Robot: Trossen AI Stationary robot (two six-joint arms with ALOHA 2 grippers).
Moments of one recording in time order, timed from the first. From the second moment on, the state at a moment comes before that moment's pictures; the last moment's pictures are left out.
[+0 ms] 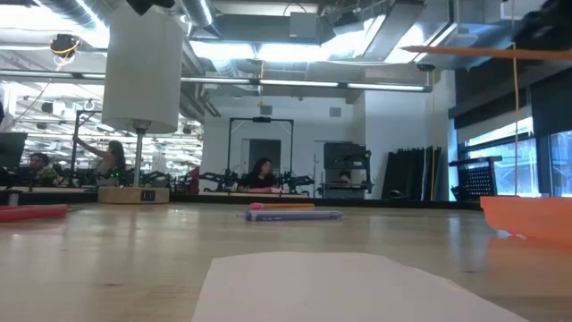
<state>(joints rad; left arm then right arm) -0.22 0.91 1.05 -0.79 -0.27 -0.17 0.52 1.25 1.17 -1.41 -0.06 0.67</state>
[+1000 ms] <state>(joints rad) -0.22 1.07 1.04 -0.53 -0.11 -0.07 0.99 1.57 1.17 -1.14 -0.30 1.02</state>
